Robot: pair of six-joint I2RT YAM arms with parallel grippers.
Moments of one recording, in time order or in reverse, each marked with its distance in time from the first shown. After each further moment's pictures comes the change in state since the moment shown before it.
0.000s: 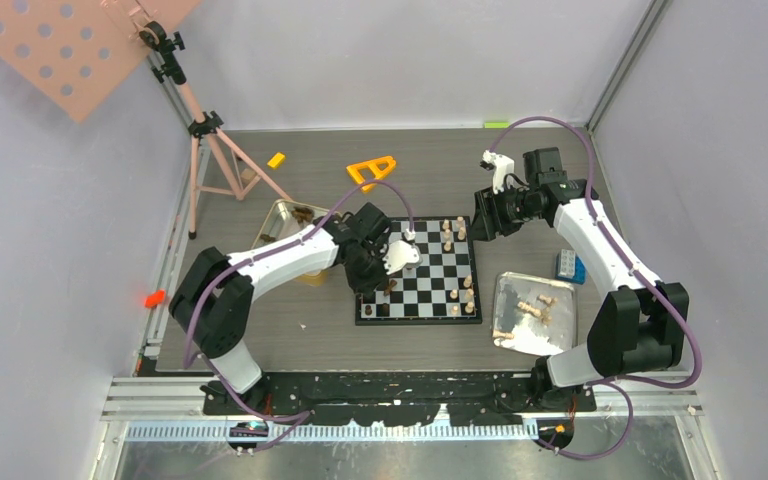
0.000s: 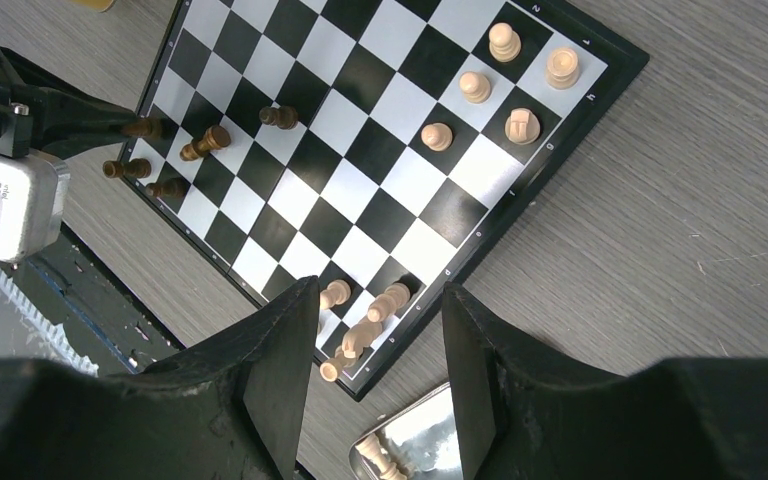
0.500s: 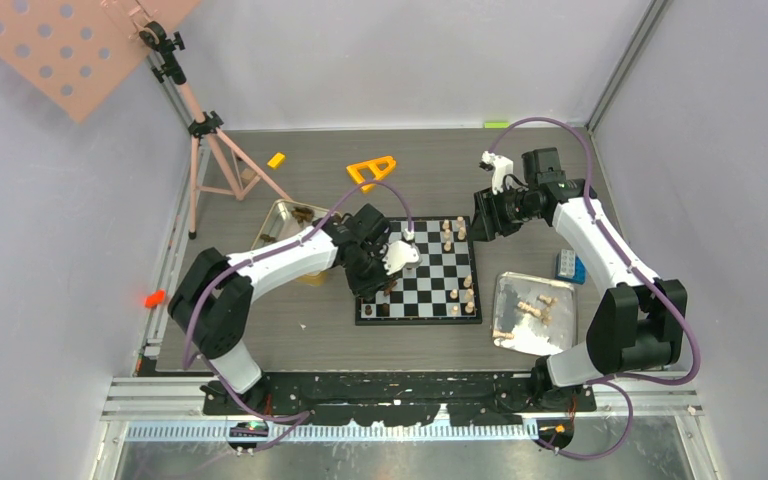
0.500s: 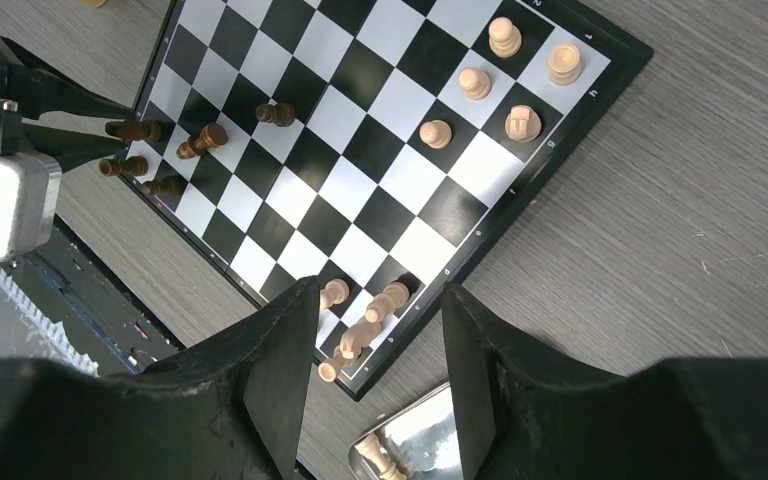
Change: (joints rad) left arm 0.000 -0.007 -0.027 0.020 0.019 -0.032; right arm 0.000 0.013 0.000 -0.002 0.000 -0.002
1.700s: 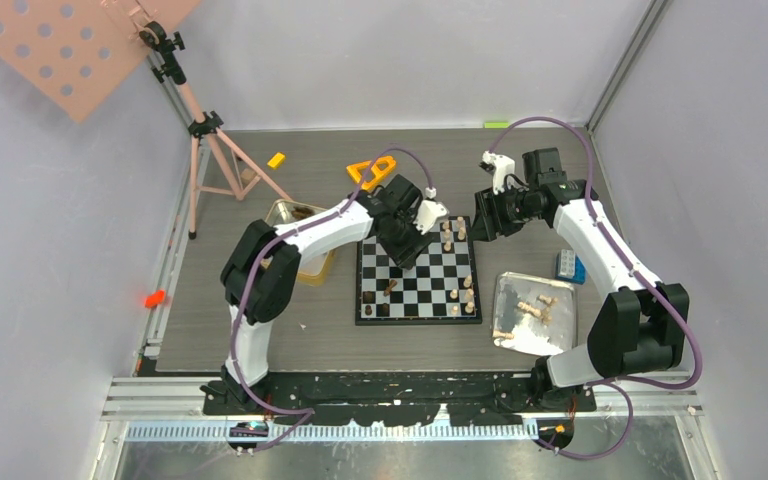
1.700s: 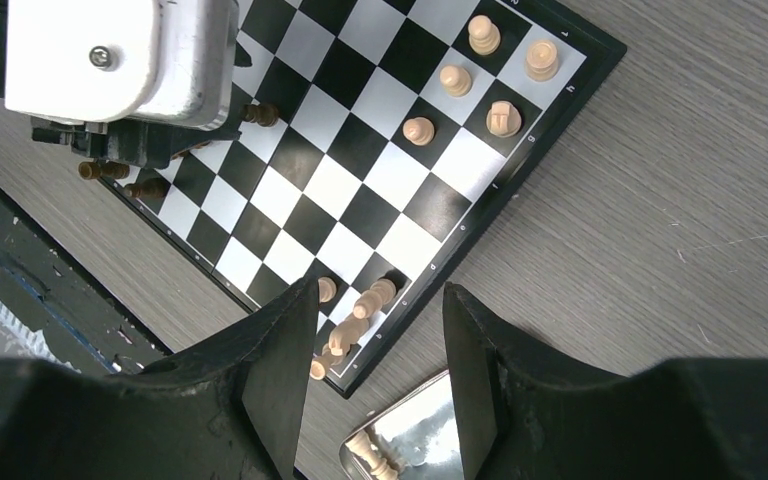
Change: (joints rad) left arm 0.005 0.315 0.375 0.092 -0.016 -0.267; right arm 0.005 -0.018 -0.002 0.001 0.041 -0.001
